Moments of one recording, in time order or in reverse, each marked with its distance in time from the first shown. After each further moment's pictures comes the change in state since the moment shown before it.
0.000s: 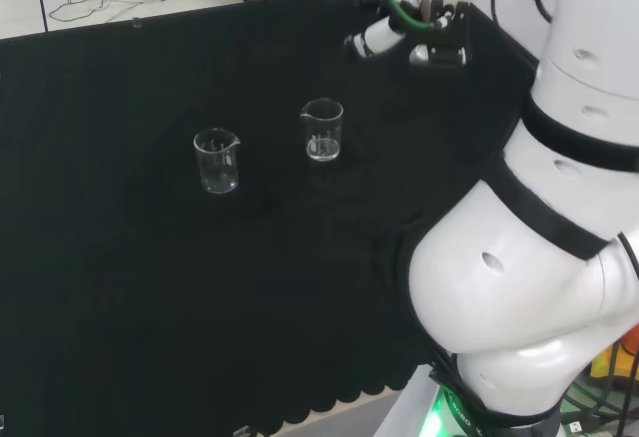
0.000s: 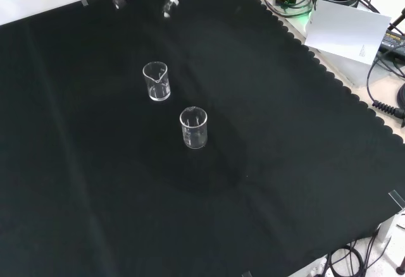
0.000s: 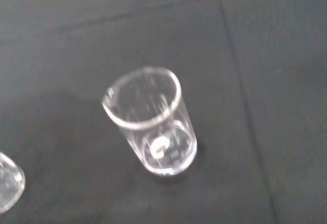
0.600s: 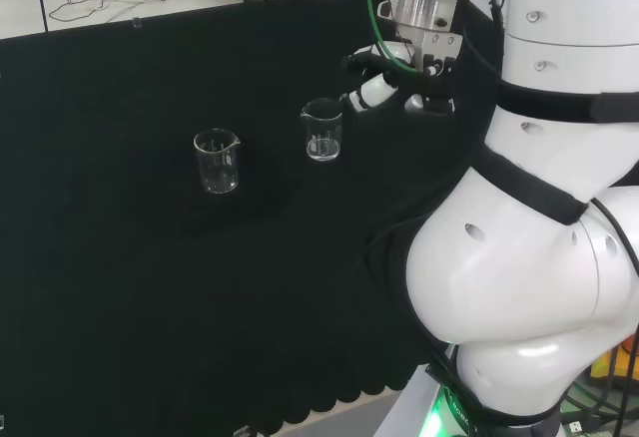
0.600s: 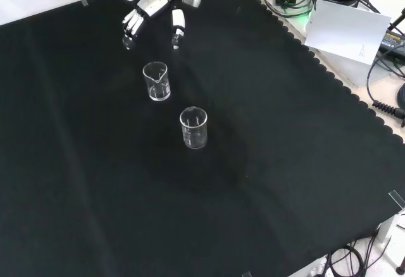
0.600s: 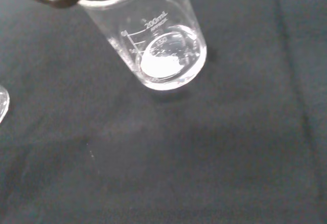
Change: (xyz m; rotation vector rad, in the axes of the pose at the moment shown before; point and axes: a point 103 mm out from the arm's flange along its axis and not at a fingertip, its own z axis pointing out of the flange) arm -0.018 0.028 0.089 0.131 0.082 -0.096
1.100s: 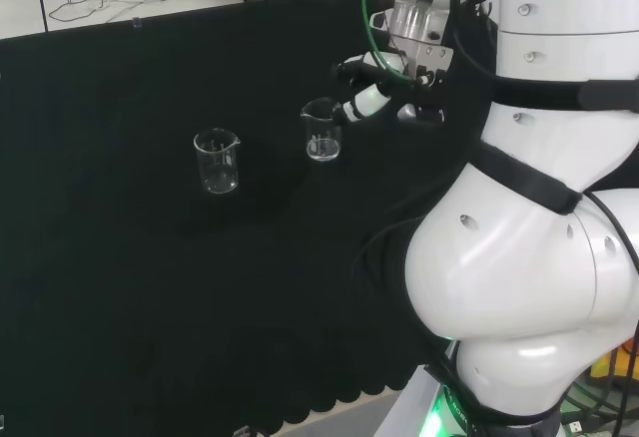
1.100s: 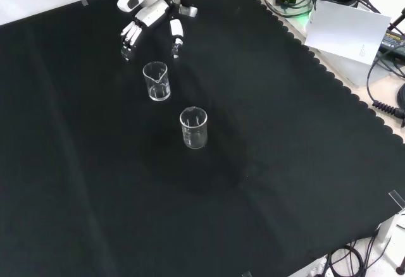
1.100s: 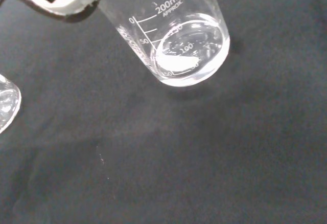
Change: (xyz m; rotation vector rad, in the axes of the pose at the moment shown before) arm -0.001 0.022 0.020 -0.001 0.056 -0.061
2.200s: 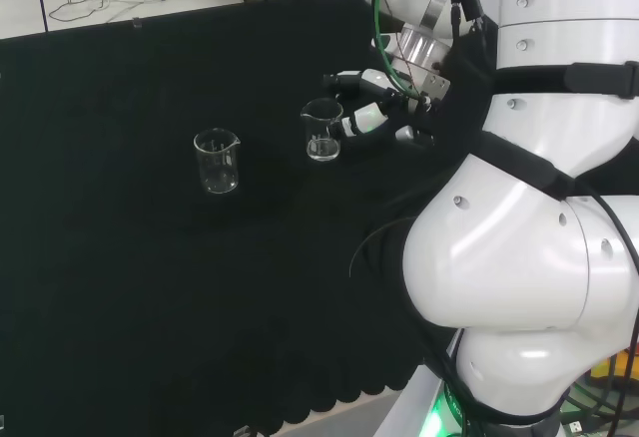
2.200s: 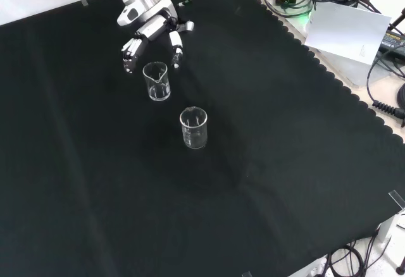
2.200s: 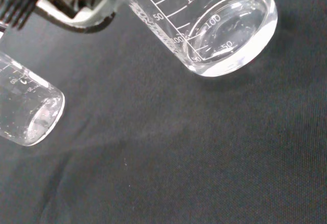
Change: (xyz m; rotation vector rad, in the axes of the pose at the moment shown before) arm -0.015 0.026 0.040 -0.059 0.186 -0.172
